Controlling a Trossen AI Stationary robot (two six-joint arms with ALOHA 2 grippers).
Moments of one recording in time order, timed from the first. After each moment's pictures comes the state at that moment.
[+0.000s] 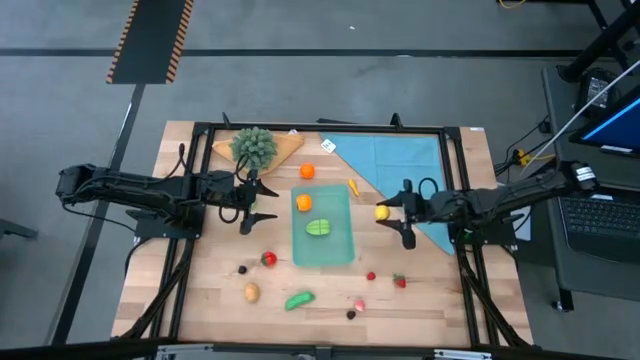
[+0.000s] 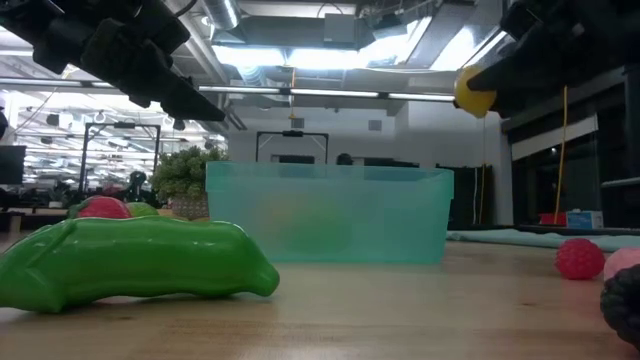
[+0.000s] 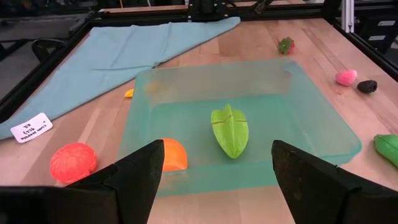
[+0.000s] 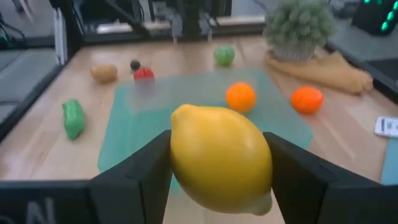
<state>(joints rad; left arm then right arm) 0.08 0.83 0.35 0.08 0.04 0.06 0.20 0.81 0.31 0.21 0.26 0.13</state>
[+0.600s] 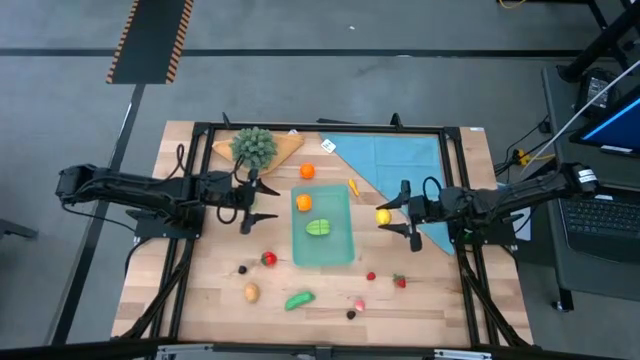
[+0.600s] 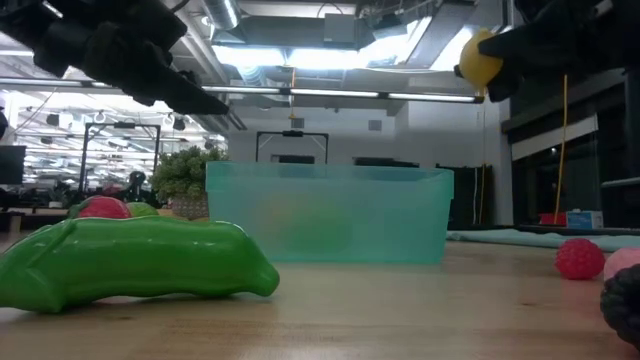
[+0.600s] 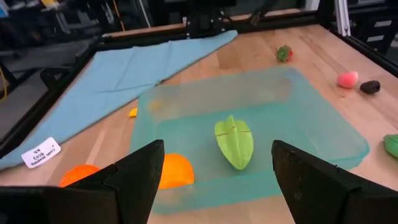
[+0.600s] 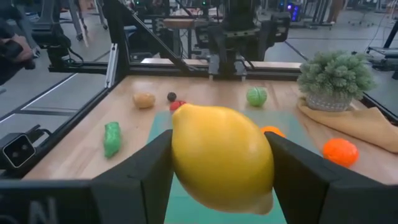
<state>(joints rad) 0.08 0.83 0.30 0.20 0.05 0.14 0.18 0.78 0.27 0.38 0.09 0.01</state>
